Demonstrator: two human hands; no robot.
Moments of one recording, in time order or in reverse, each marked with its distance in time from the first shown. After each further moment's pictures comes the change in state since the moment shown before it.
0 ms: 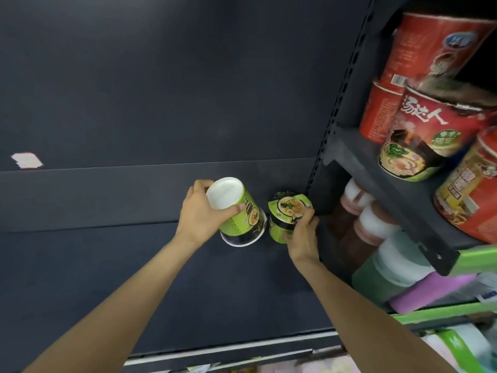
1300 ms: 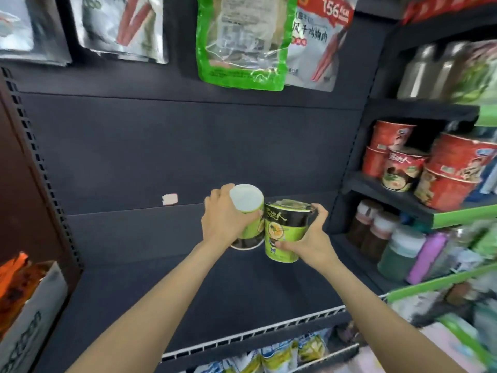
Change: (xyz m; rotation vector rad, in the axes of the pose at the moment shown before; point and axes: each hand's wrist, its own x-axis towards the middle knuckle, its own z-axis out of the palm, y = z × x) left_hand -0.090 -0.024 -0.278 0.133 0.053 0.263; right_hand -0.258 -0.251 -0.038 0.446 0.032 -0.143
